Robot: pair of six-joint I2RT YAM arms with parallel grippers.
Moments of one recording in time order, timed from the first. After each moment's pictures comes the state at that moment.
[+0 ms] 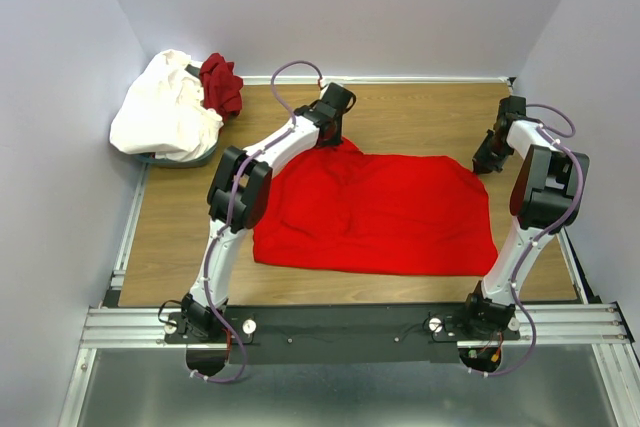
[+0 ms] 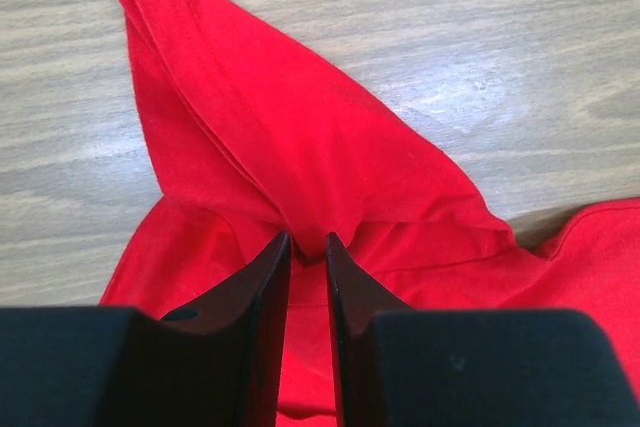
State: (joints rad) left arm -0.57 2.27 1.93 -0.55 -0.24 -0.42; right arm -0.24 2.04 1.46 -0.65 0.02 0.38
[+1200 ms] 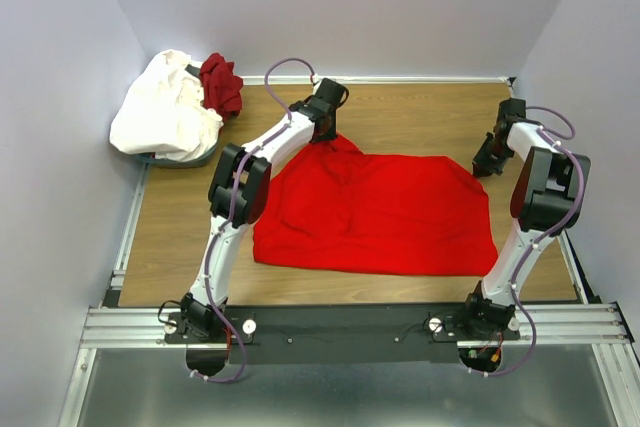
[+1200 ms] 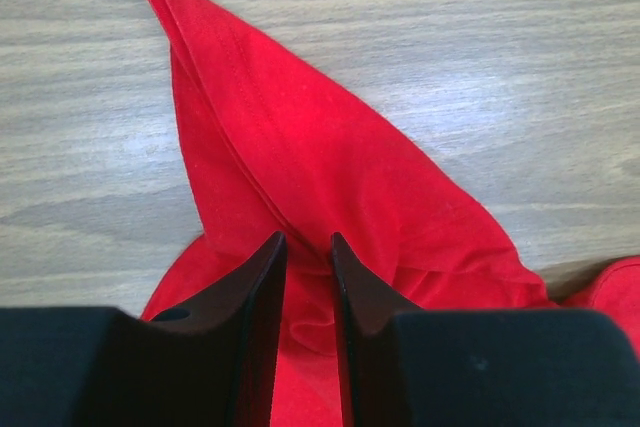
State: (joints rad) left arm -0.53 2.33 2.00 -0.56 -0.23 -0.43; right arm -0.24 2.01 1.43 -0.66 0.02 0.37
